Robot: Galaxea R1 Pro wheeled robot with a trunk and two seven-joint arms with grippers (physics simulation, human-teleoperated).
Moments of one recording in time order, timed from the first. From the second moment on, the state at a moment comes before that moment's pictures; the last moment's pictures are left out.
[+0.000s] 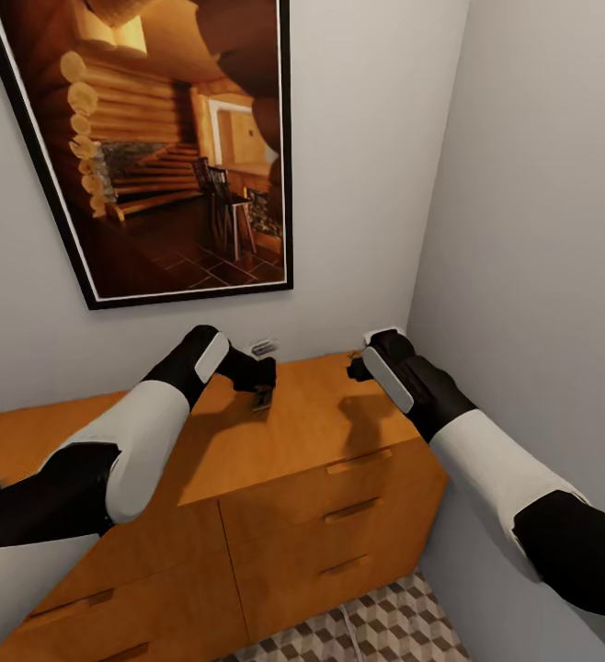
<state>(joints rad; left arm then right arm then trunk) -1.32 -0.14 0.05 -0.40 0.27 1.02 -0.12 -1.17 0.02 0.52 -0.86 -0.54 1.00 -0.50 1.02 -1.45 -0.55</state>
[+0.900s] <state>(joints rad) -1.32 -0.14 -0.04 -1.17 0.89 1.02 -0.68 -1.17 -0.05 0.56 -0.90 -0.54 1.00 -0.24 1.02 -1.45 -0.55</state>
